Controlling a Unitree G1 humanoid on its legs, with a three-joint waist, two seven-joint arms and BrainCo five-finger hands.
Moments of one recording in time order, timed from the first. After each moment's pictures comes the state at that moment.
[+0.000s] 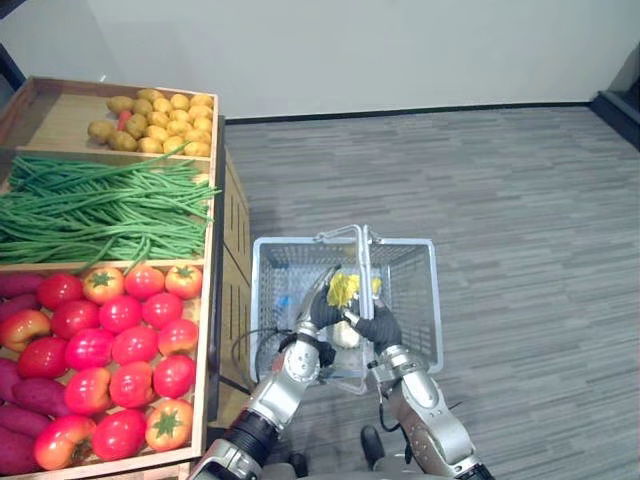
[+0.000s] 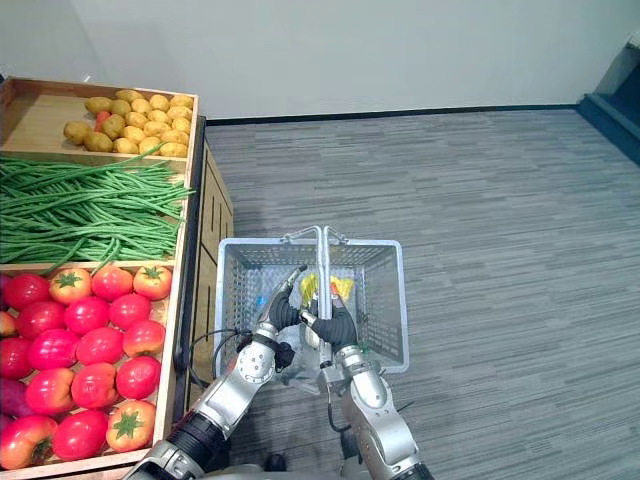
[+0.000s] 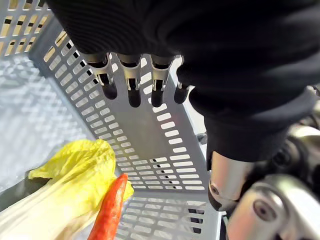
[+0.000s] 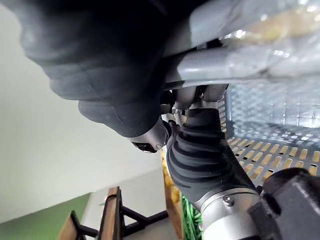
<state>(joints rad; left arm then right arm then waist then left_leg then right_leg) -0.17 0.04 -0.42 0.34 0.42 -0.02 0.27 0.09 -0.04 0.40 0.02 0.27 -0.10 -0.04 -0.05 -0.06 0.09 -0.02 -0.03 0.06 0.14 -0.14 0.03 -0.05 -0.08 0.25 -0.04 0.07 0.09</state>
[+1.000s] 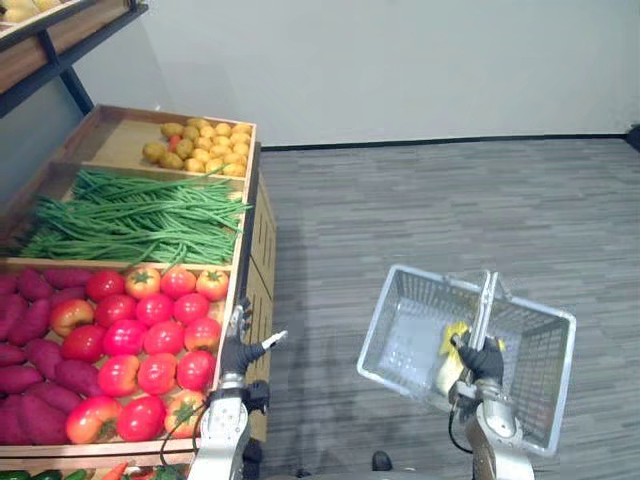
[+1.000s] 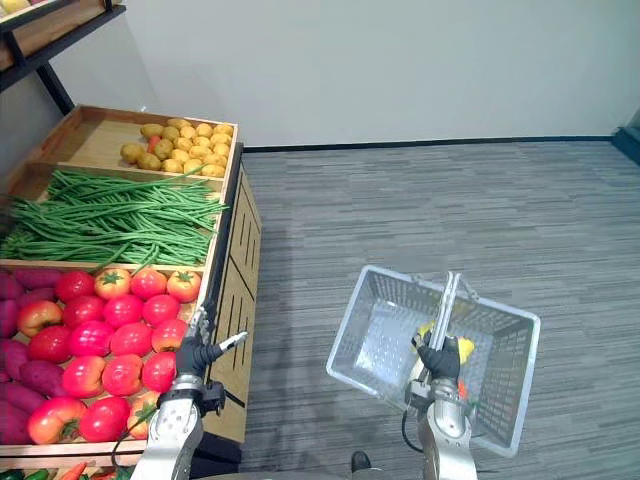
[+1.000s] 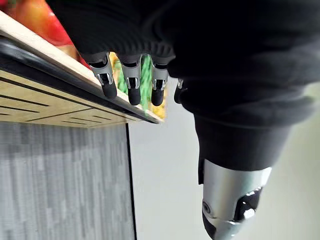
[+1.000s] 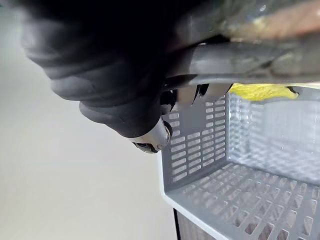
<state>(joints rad) 0.26 0.04 -0.04 0.12 0.03 -0.16 0.14 0.22 -0.01 -0.16 0.17 0.11 -0.10 -0.14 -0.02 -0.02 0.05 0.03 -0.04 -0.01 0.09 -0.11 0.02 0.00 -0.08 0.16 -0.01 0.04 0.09</state>
